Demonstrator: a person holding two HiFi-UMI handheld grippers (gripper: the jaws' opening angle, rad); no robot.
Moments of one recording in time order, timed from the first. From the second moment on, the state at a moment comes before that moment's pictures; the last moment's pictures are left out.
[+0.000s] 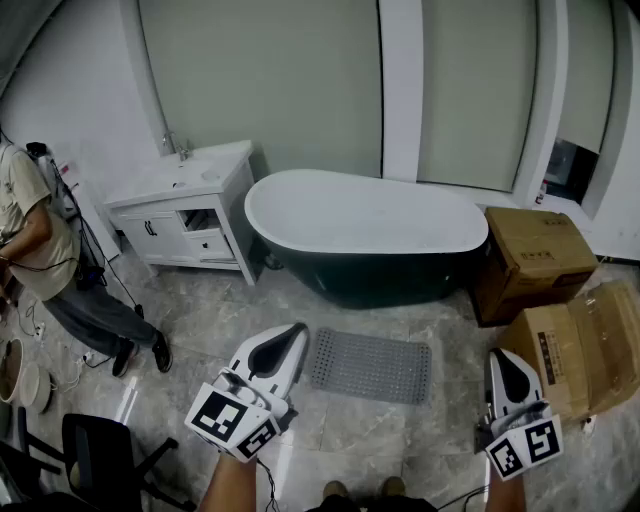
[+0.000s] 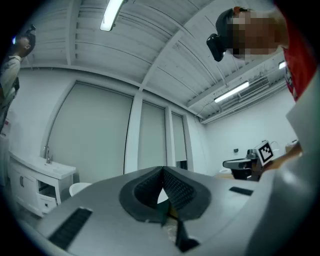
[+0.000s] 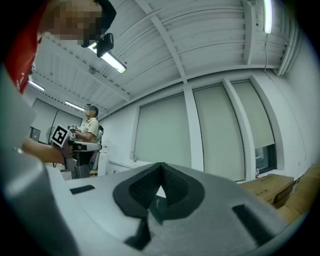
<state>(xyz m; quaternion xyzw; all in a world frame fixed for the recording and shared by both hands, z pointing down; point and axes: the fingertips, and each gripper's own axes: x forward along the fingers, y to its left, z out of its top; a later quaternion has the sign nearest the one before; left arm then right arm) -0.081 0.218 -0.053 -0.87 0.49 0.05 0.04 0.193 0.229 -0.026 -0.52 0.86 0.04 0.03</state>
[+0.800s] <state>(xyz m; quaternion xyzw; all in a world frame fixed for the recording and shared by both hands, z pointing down) -0.148 0.186 0.002 -0.86 0.50 0.01 0.01 0.173 0.218 0.008 -0.54 0.84 0.01 -0.01</state>
